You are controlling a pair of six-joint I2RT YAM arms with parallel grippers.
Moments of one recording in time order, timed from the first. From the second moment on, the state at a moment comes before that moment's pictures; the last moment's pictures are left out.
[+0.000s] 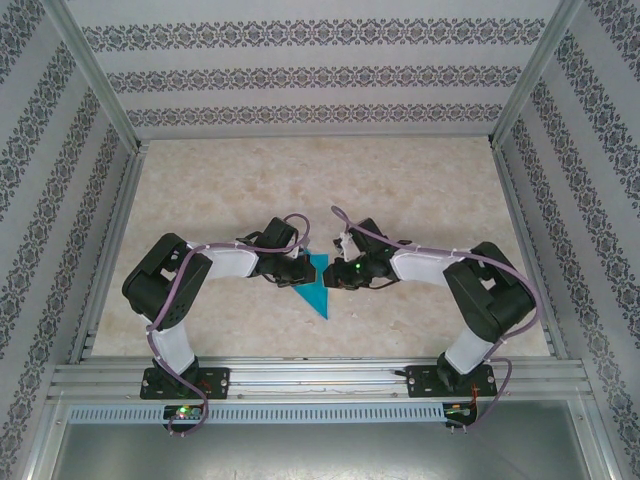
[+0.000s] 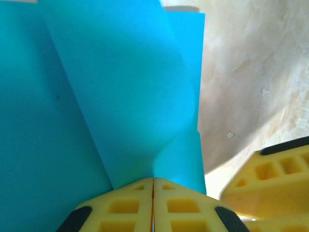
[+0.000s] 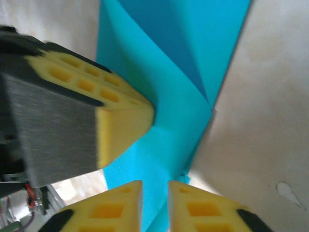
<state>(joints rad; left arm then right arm) -0.57 1.80 0.88 -0.12 0.52 -0.68 0.59 1.65 0.79 -0.18 -0.60 0.61</state>
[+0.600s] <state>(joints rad) -0.57 1.80 0.87 -0.10 0.52 -0.68 0.66 1.50 0.68 -0.15 -0.71 0.73</state>
